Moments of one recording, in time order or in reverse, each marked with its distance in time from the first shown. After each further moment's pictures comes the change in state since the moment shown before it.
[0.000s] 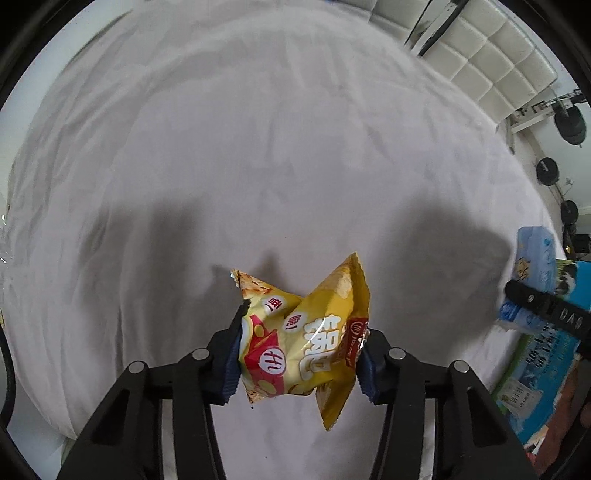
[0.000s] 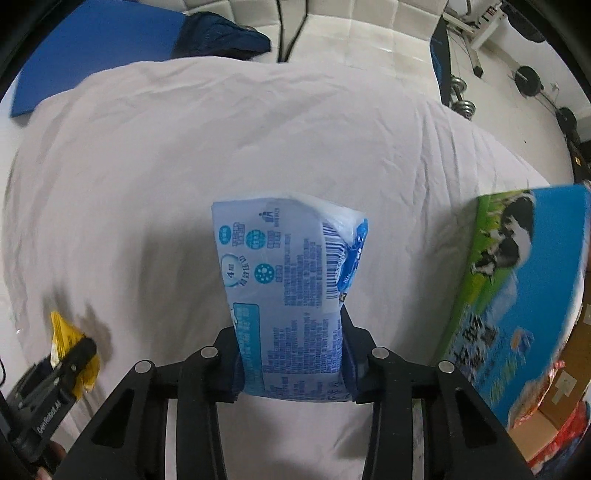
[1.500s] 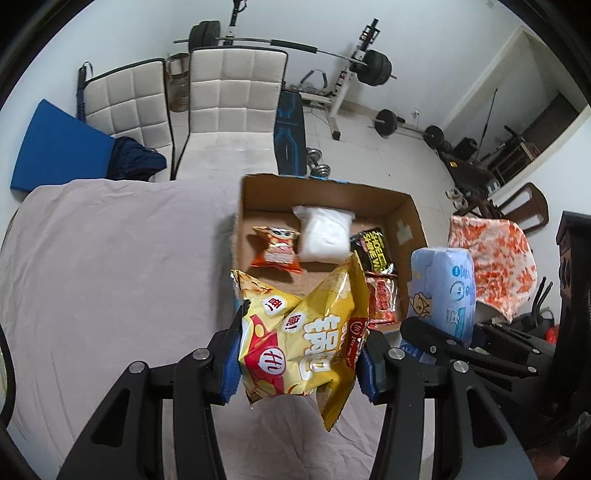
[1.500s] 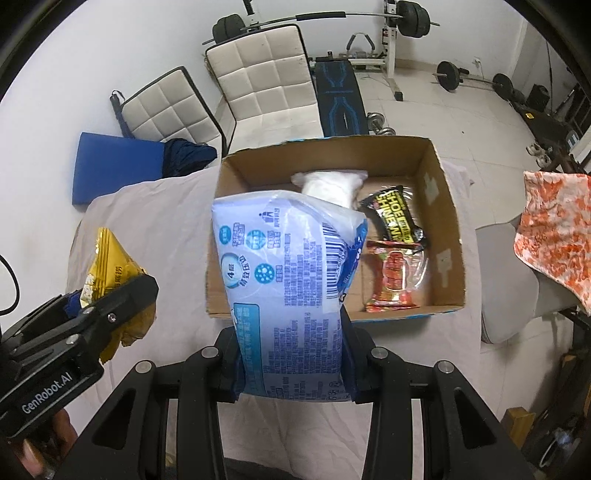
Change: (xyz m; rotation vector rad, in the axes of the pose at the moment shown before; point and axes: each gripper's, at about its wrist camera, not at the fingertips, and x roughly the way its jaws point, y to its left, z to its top) left arm -0.184 -0.266 -0.198 0.552 -0.271 -0.266; right arm -0.227 -0.264 -0.275 0.242 -0.369 0.121
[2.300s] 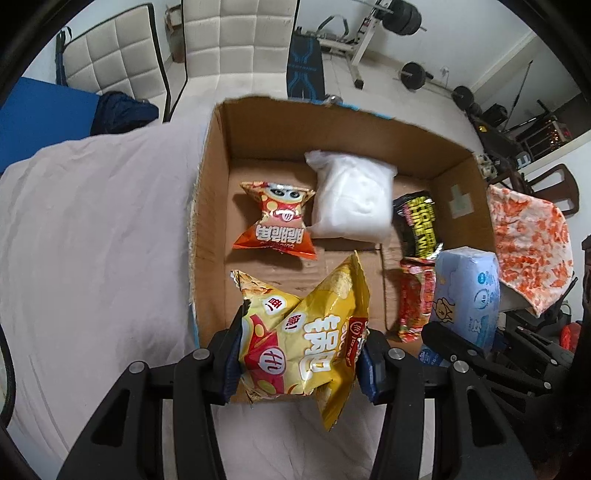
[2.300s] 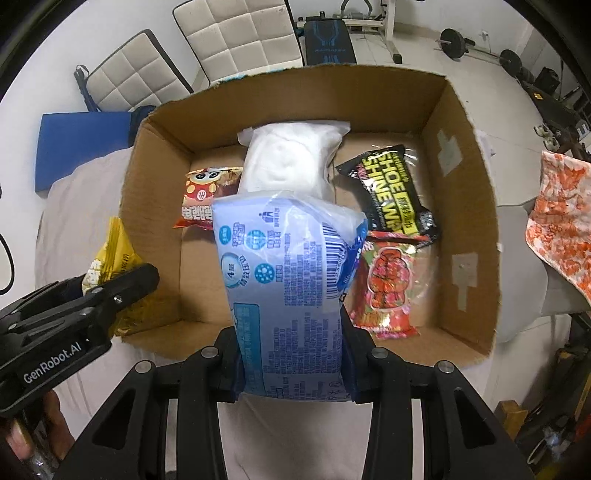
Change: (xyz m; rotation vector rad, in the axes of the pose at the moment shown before) left arm 0.143 0.002 0.020 -0.040 0.214 0.069; right arm 0.134 -0.052 0.031 -0.014 0.154 -0.025
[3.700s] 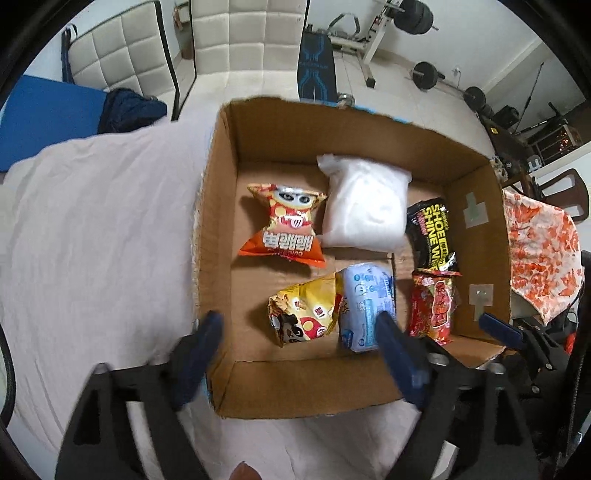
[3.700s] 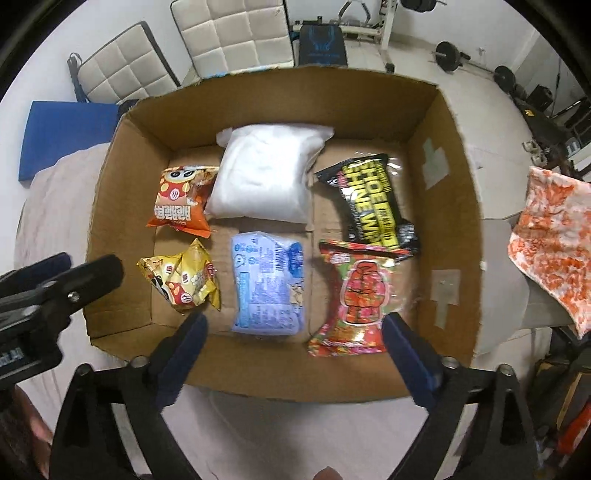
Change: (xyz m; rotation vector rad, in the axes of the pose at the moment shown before) left arm -0.005 0.000 0.004 -0.016 -0.007 0.046; right arm 0.006 -0.012 0.001 -0.036 -0.028 -0.093
